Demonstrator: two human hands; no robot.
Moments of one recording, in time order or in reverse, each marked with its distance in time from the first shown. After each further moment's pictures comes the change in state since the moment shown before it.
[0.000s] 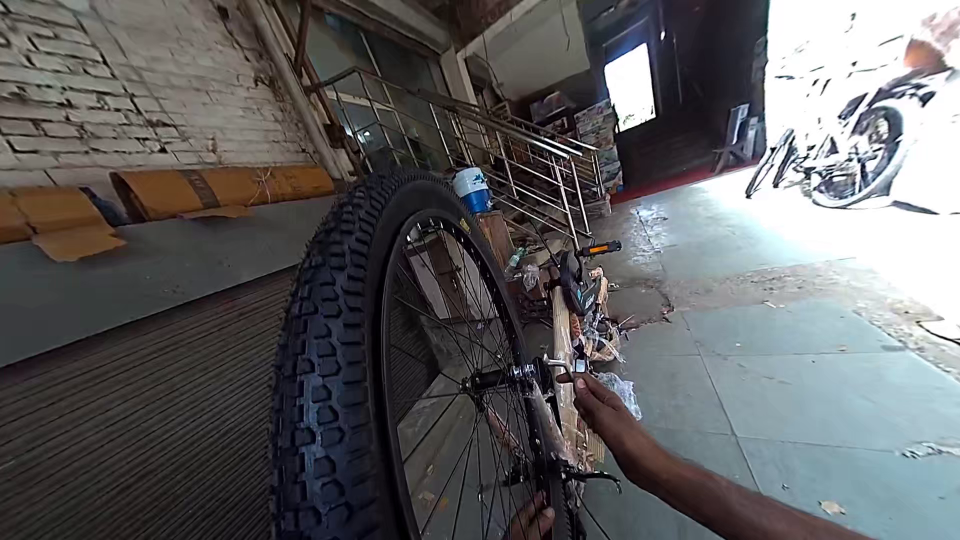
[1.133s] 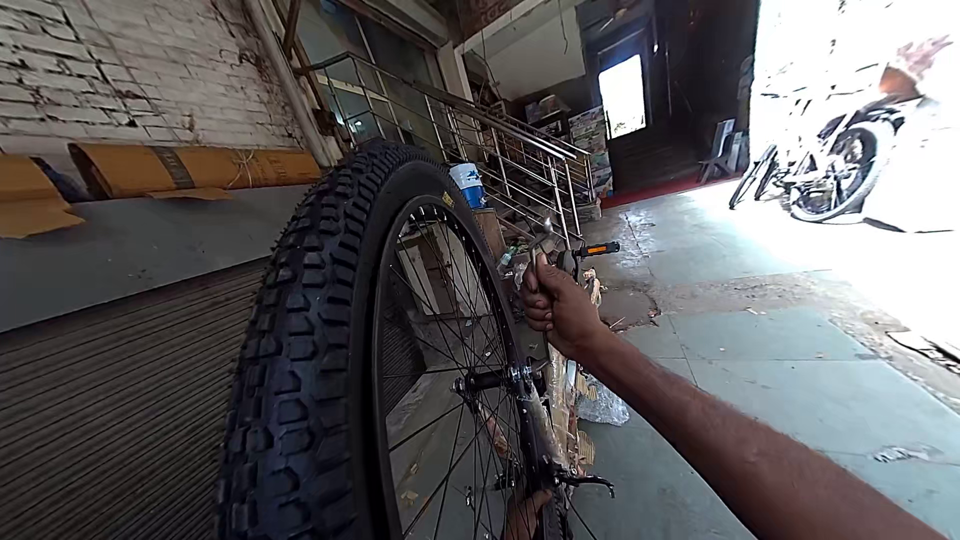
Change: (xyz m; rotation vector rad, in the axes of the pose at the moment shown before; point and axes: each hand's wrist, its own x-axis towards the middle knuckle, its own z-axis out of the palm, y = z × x) left_hand 0.040 -0.002 0.012 -0.140 -0.124 0.315; right_hand 0.106 -0.123 0.033 0.536 -0.282 -0.287
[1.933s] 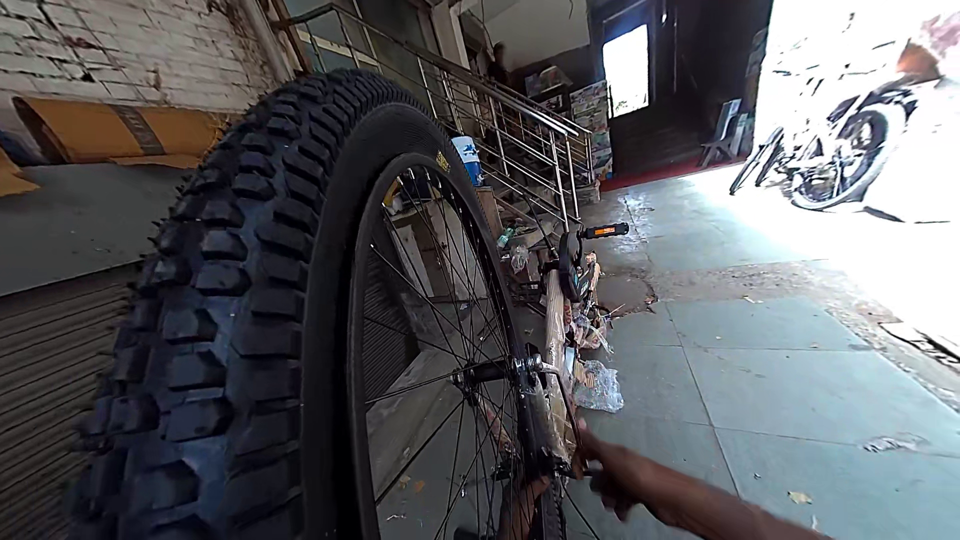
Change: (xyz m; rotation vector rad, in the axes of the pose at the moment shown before) left_hand 0.037 -0.060 -0.015 -0.081 0.343 -0.191; right_hand -0.179 0.087 -0.072 -0.583 0.064 1.104
